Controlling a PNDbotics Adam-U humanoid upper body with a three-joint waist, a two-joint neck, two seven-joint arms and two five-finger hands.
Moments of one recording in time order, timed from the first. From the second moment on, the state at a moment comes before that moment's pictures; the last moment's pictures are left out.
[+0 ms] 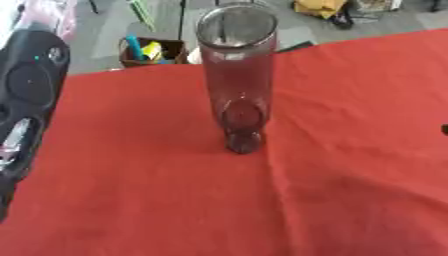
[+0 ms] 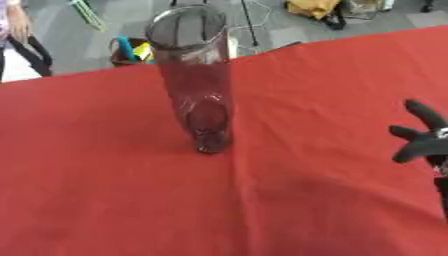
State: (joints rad) left arm -1.26 0.53 -0.09 -1.58 0.63 -0.25 0.32; right arm -0.27 -0.30 -0.04 -1.98 -0.10 -0.45 0.24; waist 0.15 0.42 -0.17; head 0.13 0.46
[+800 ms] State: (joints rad) left arm -1.28 0.53 -0.08 -1.64 0.69 -0.26 0.37; right arm -0.28 -0.29 -0.03 -1.98 -0.10 -0.43 0.26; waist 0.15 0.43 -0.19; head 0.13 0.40
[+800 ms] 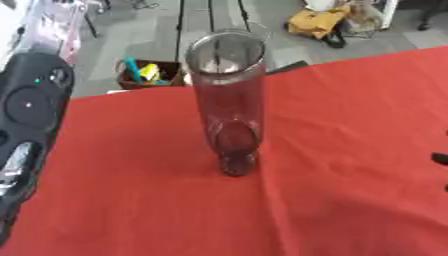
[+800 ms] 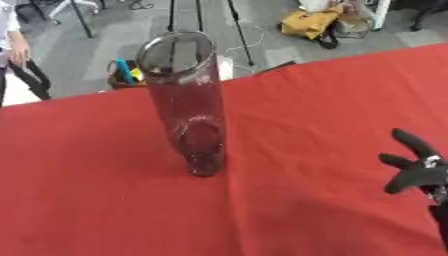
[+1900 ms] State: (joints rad) left arm -1.23 0.53 -0.11 -1.64 0.57 -0.19 0.29; right arm -0.28 -0.29 -0.02 -1.98 -0.10 -0.42 0.28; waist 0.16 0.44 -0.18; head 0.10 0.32
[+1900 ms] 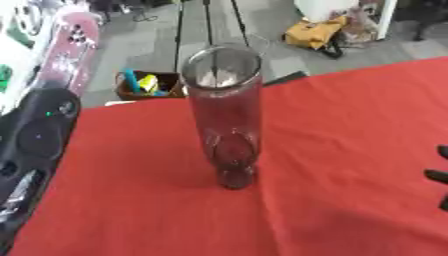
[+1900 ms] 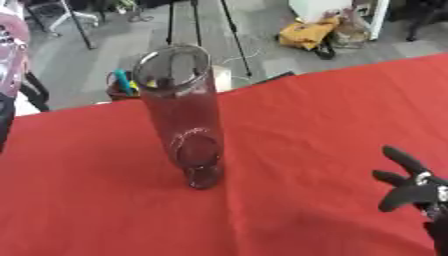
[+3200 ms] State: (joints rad) left arm -1.22 0.52 -0.16 -1.63 0.61 -0.08 0.29; right arm -0.29 -0.29 -0.02 -1.98 -0.10 -0.40 0.29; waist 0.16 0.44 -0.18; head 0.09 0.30
